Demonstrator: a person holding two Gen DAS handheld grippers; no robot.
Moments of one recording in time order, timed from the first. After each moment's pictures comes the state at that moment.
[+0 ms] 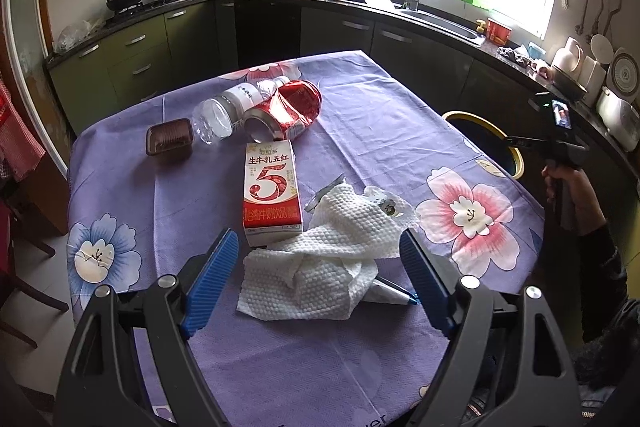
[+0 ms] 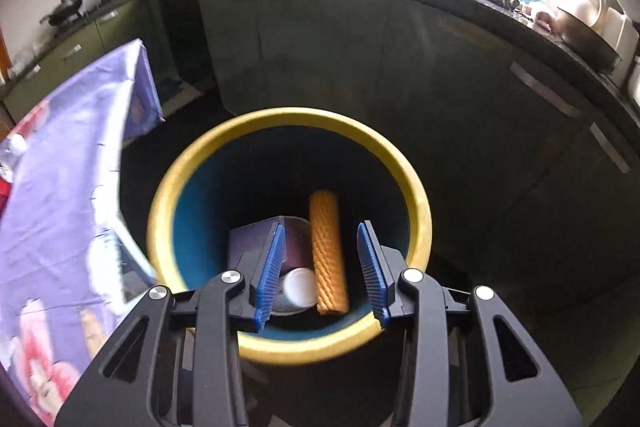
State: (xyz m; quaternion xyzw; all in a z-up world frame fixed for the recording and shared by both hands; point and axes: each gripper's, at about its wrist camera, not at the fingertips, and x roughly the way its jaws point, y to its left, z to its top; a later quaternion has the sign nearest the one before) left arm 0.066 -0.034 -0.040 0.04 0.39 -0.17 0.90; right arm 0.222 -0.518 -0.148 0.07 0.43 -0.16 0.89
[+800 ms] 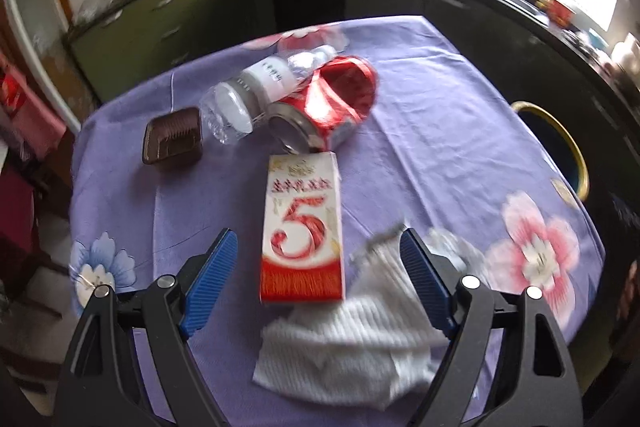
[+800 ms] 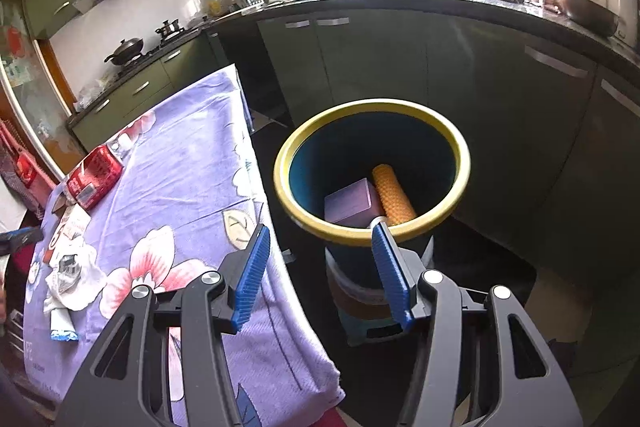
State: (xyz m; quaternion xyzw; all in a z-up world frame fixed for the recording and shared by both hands) left arm 0.173 -0.055 -0.072 0.04 0.48 -0.07 0.87; right arm 0.117 -0.460 -0.116 0.14 0.37 -0.05 0.92
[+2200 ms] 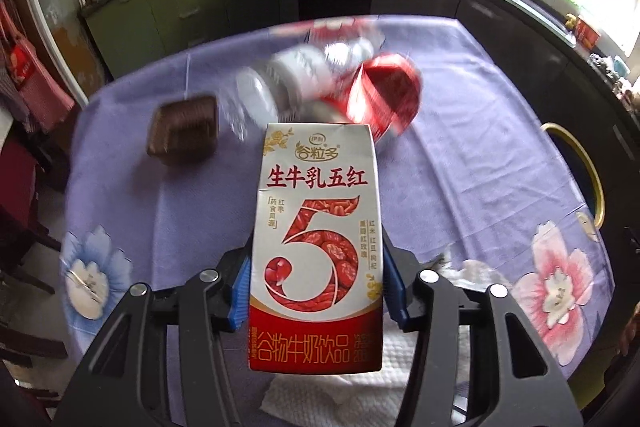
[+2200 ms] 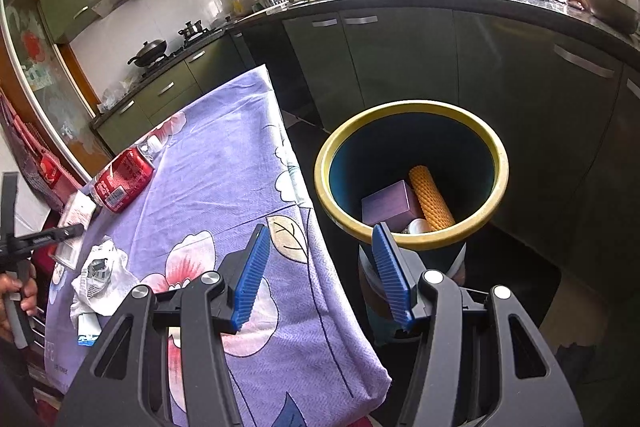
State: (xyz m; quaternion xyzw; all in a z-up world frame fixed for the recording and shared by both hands) left arm 0.180 -0.039 -0.074 0.03 0.48 -0.05 0.88; right arm 0.125 -0.443 -0.109 0.16 0.36 -0.01 0.92
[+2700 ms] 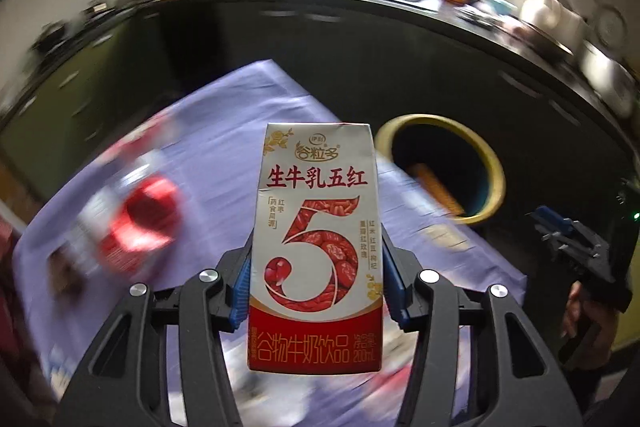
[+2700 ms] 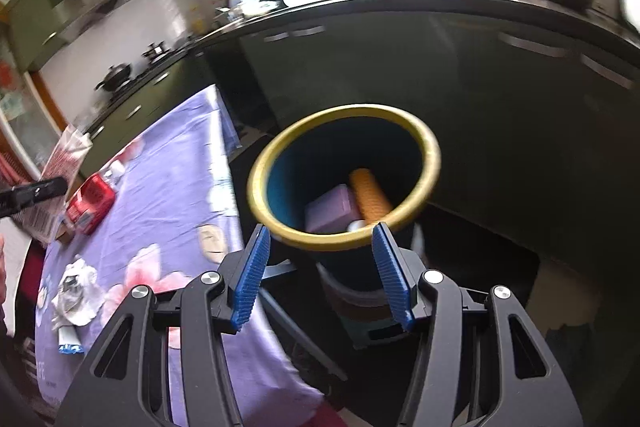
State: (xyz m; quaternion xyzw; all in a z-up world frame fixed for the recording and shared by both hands) left arm 0.179 -0.236 -0.021 0.12 0.43 -0.26 0.86; right arm 0.098 -0.497 -0.116 0.19 0.35 -0.08 0.91
